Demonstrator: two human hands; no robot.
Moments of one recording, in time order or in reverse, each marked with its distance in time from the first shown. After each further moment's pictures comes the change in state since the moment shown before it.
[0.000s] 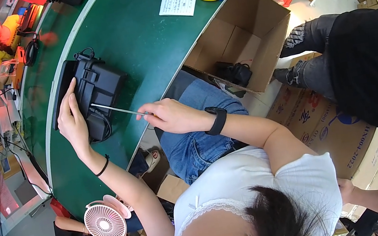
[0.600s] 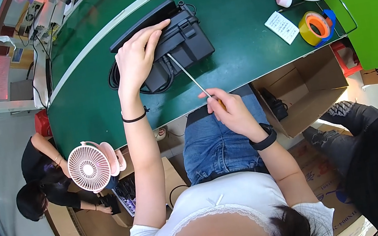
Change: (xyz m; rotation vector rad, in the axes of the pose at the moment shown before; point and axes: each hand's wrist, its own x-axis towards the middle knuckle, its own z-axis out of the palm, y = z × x) left_hand 0.001 -0.011 -0.003 -0.030 0.045 0.028; right_hand 0.003 -0.009 0.002 0.134 -0.117 0.198
